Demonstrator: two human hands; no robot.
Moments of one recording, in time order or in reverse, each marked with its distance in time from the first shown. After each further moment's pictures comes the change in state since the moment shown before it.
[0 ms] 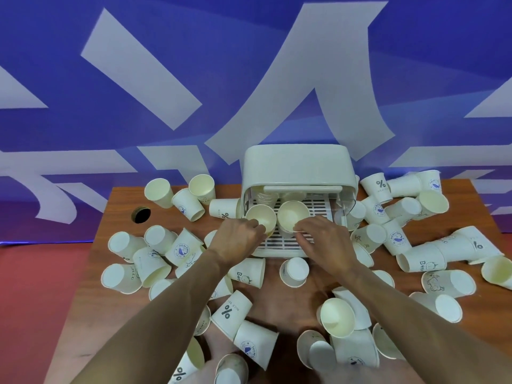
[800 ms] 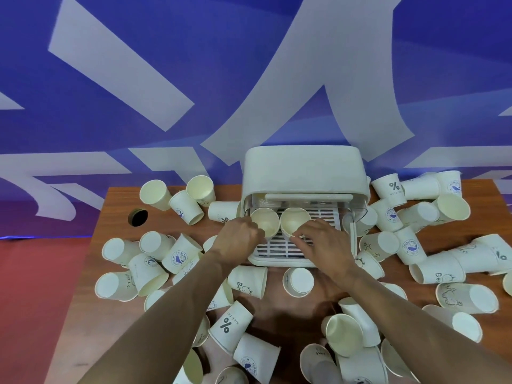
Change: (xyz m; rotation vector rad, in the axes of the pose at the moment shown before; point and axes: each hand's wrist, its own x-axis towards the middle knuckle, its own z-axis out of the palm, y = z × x) left_hand 0.023 -0.021 0.029 -0.031 -0.226 -0.047; right_hand 0.018 0.017 0.038 0.049 -0.129 0.122
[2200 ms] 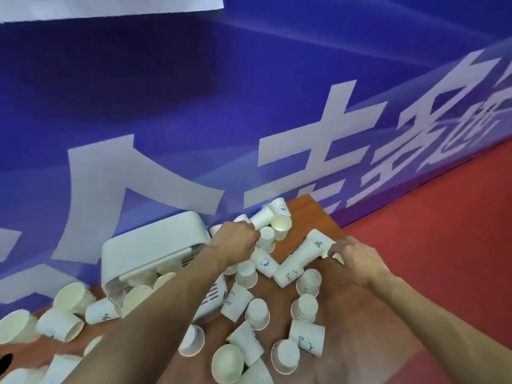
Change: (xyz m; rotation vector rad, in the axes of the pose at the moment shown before) left_hand 0.173 0.251 -0.145 0.241 0.099 0.405; right_hand -0.195 0.197 -0.279 -0.339 -0.146 0.517
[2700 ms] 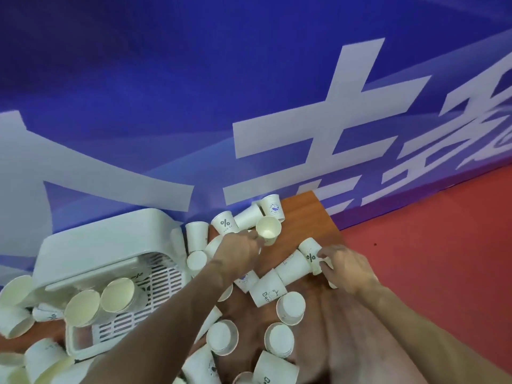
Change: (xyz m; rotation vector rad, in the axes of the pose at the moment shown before) left_hand 0.104 0.052 0.093 -0.054 -0.099 -0.150; right_hand 0.103 0.079 0.075 0.147 -0.123 -0.010
